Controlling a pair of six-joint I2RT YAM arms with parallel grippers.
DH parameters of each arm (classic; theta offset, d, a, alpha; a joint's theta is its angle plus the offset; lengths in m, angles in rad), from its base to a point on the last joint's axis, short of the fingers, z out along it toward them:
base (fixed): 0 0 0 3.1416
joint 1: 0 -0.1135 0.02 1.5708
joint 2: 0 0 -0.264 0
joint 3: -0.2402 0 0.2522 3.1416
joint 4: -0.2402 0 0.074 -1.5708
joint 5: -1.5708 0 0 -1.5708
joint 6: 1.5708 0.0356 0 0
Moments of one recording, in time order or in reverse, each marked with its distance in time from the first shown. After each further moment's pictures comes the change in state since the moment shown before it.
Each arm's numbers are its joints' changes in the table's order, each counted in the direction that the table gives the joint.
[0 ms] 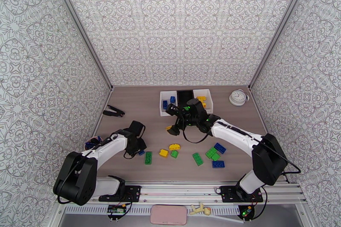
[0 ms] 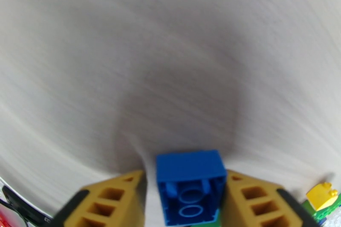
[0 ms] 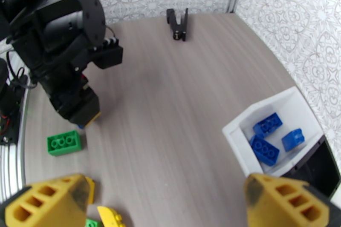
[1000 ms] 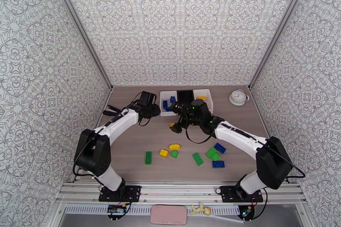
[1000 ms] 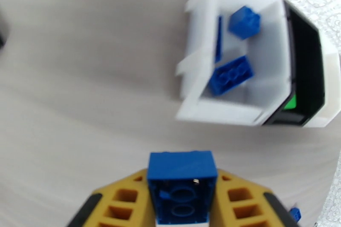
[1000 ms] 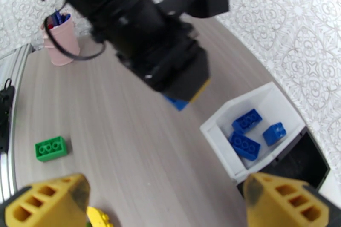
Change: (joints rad) left arm 0.077 0.374 -0.650 0.230 0.018 0.218; right arm 0.037 -0.064 0.078 0.090 -0.059 0.043
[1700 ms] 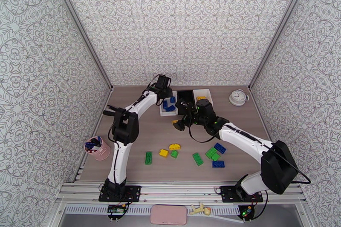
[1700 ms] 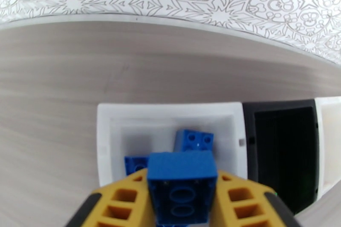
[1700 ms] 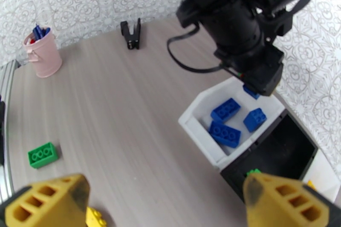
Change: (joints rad) left arm 0.014 0.579 -0.722 -0.050 0.078 0.181; right arm 0.030 -0.053 0.038 0.025 -0.061 0.072
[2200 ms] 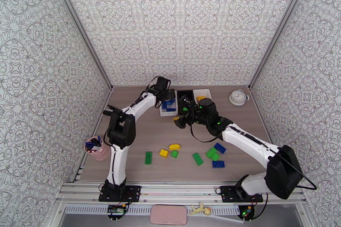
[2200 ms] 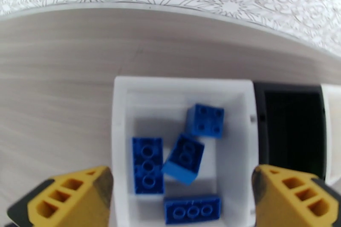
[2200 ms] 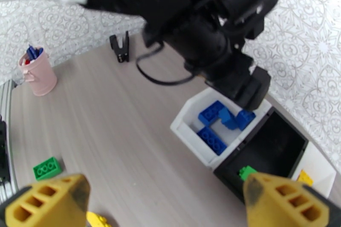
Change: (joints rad) left arm 0.021 -0.208 0.224 0.024 0.052 -0.017; right arm 0.000 -0.056 -0.003 -0.050 -0.049 0.086
